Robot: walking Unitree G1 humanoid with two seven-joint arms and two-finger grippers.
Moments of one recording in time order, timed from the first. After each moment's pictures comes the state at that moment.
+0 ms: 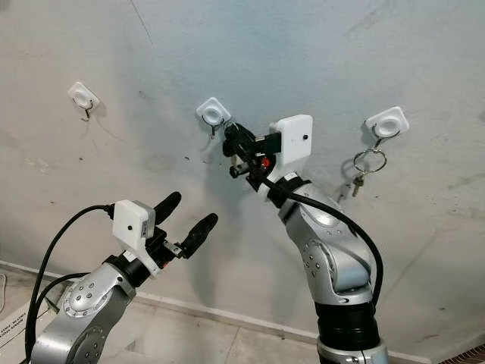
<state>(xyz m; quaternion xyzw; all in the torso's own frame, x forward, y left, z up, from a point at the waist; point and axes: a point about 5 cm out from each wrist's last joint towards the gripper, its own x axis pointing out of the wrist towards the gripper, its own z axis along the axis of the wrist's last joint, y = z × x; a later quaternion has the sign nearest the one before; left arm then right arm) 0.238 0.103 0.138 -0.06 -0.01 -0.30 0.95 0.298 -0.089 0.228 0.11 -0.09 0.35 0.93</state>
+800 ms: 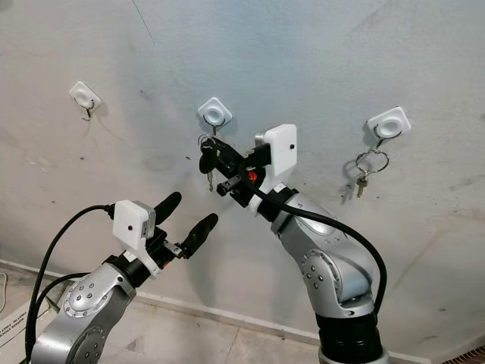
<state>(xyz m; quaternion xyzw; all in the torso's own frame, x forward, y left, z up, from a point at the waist) 0.238 0.103 0.138 -0.06 -0.01 -0.30 0.95 0.285 -0.076 0.221 0.13 -0.06 0.41 0.90</state>
